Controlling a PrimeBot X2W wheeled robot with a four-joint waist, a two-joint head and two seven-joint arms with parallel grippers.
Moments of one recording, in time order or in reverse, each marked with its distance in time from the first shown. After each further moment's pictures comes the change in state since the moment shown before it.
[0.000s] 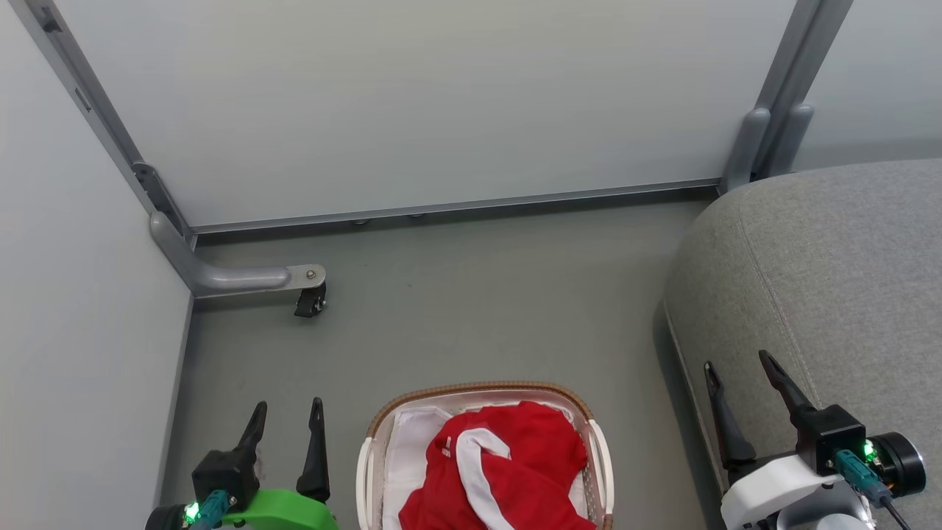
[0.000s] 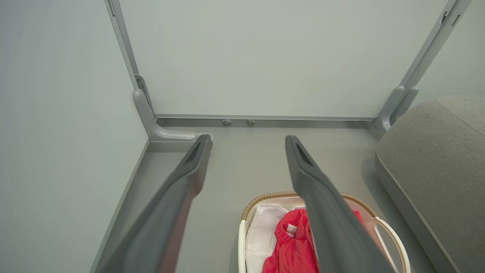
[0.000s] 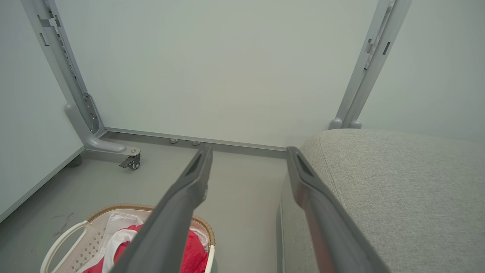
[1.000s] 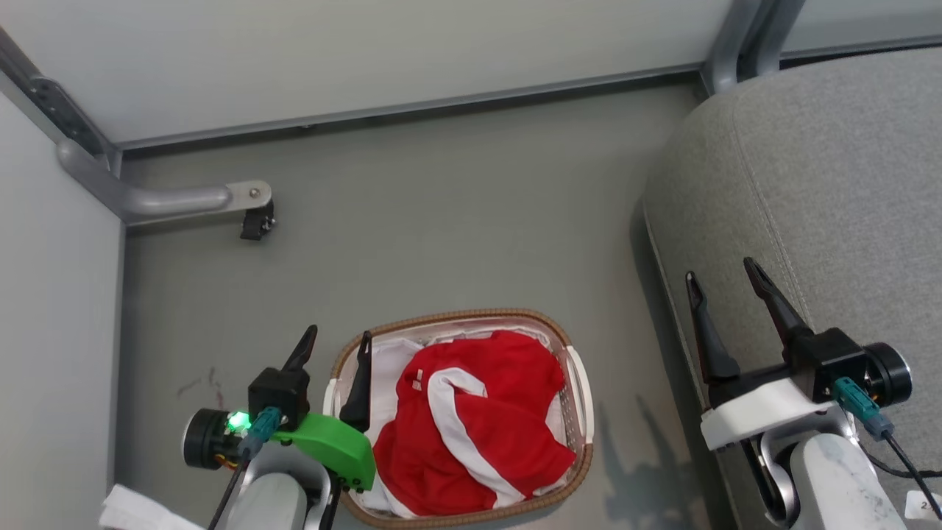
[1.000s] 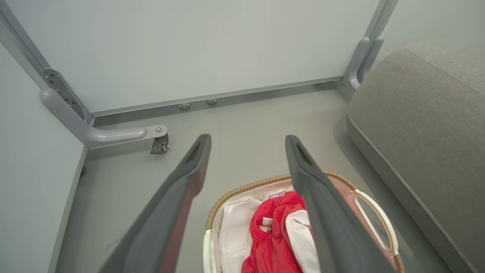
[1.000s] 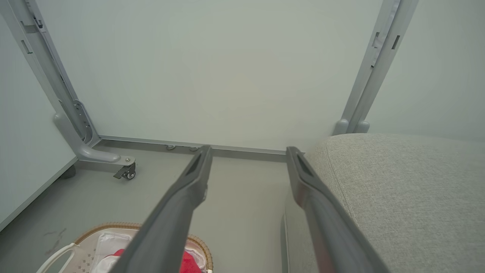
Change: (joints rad) left arm -0.208 0.000 -0.116 0.121 0.042 -0.022 -0.002; right arm -0.151 -0.001 0.042 -0.053 0.031 0.000 -0.001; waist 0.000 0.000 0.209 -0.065
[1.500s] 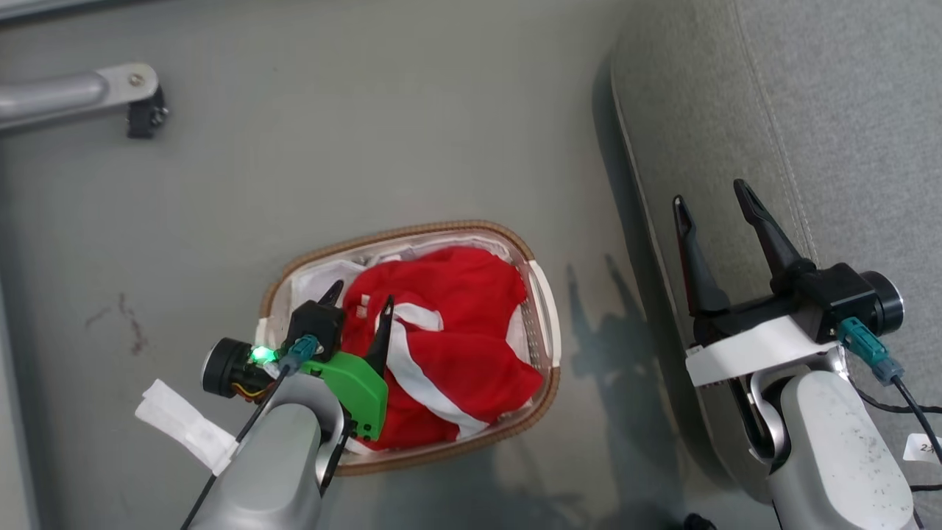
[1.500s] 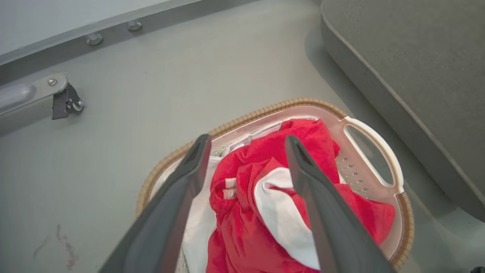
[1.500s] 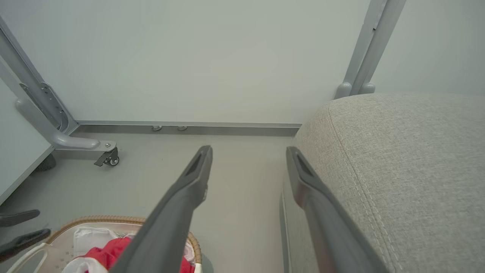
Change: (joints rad) left arm -0.281 -0.001 -0.160 0.323 0.001 -0.026 0.000; right arm -0.146 -0.001 0.041 -0.021 0.061 0.000 0.000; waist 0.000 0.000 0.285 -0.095
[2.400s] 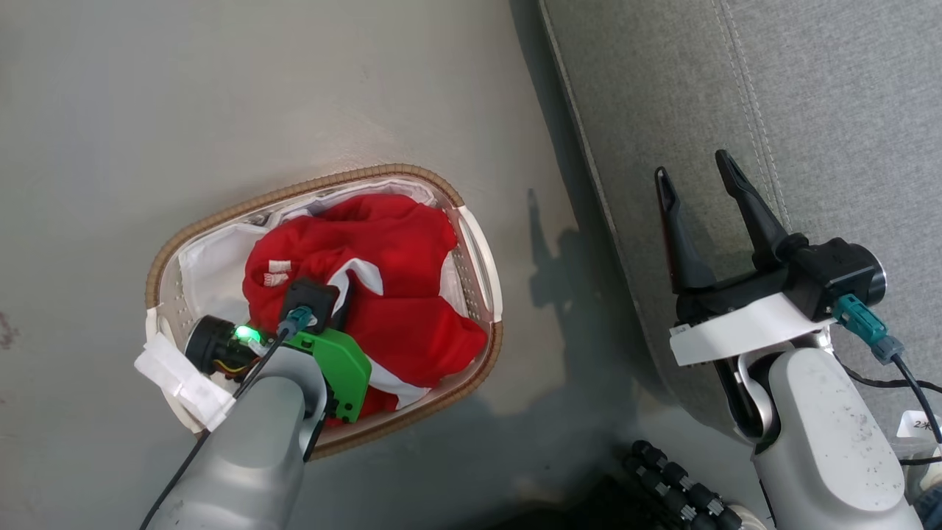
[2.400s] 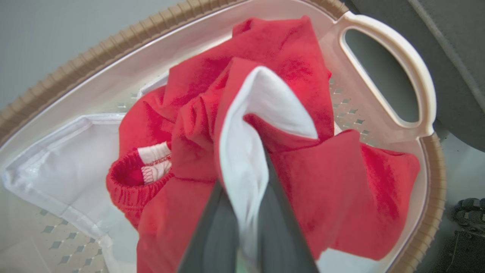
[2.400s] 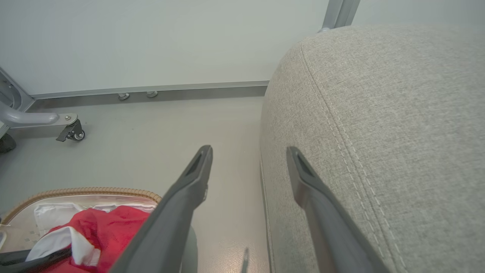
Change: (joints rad) left arm -0.166 0.010 -0.088 0.268 -0.022 -0.004 0.000; right arm -0.058 0.000 0.049 -0.008 0.071 0.000 0.000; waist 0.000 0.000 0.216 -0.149
